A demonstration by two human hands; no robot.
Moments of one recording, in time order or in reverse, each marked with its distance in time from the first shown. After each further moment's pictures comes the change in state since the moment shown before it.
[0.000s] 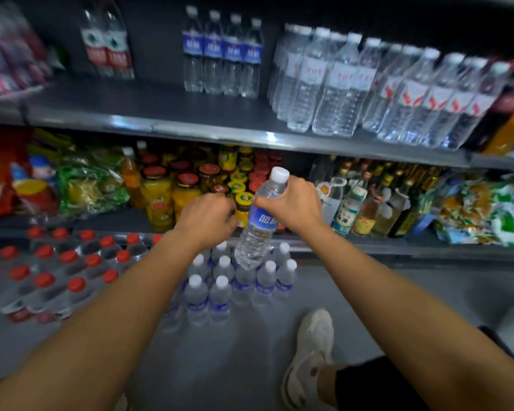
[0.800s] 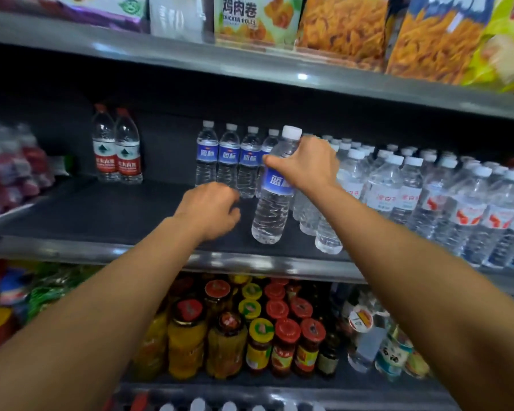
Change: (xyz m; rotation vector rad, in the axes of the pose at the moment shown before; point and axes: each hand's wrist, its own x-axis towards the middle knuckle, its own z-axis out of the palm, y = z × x) left_hand 0.237 -0.099 -0.120 0.149 0.163 -0.007; right_hand 0.292 -0.141 -0.055 -0.116 0.351 -0.189
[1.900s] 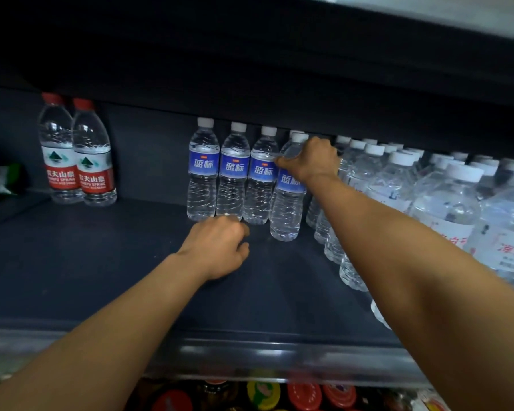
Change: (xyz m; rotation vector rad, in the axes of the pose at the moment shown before) left_hand 0.120 -0.062 0.122 -0.026 -0.099 0.046; right_hand 0.164 0.035 0.163 -0.144 -0.067 0.075
